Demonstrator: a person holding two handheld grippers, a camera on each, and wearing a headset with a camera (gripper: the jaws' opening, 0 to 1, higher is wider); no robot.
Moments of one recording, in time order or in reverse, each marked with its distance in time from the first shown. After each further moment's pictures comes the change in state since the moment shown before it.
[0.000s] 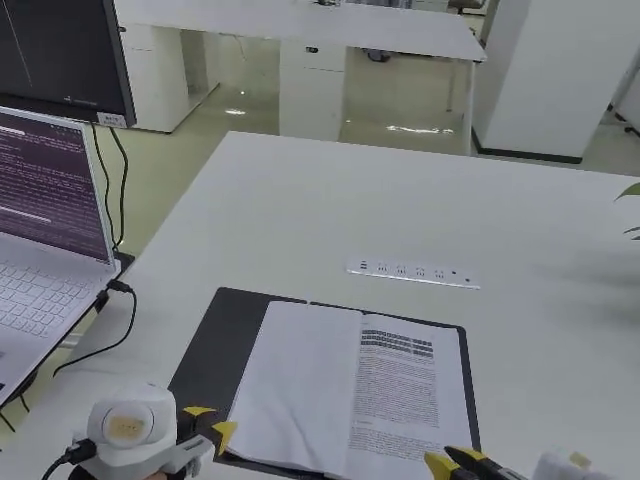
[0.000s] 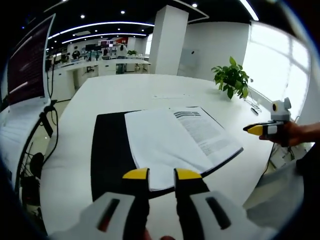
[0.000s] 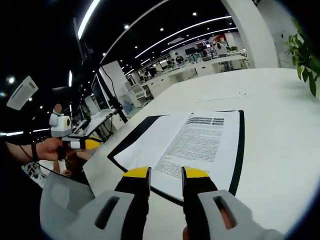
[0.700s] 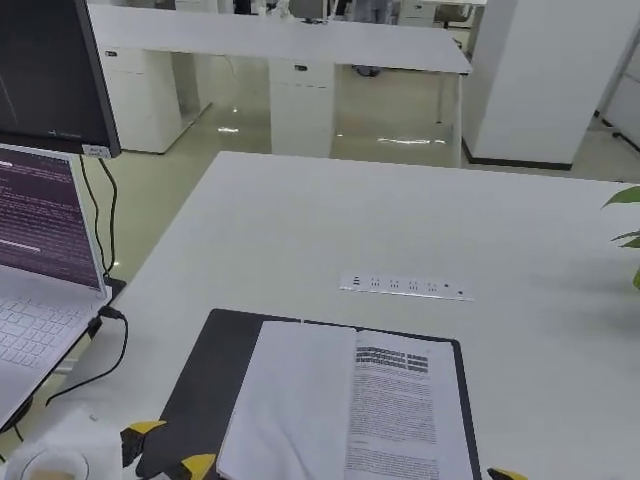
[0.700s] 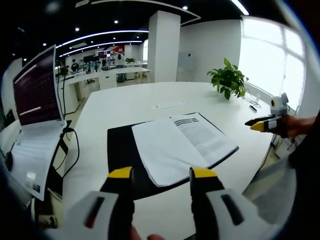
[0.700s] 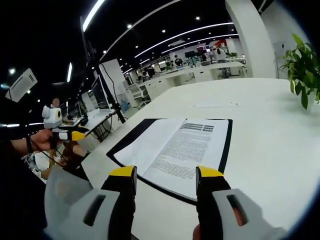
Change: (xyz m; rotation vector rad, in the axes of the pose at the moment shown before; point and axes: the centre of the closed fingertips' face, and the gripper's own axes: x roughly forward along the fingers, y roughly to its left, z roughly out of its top) left arm -0.063 -0.002 0.022 0.075 -0.040 0.045; right arm -0.044 0.000 0.011 -0.048 -0.009 -0.052
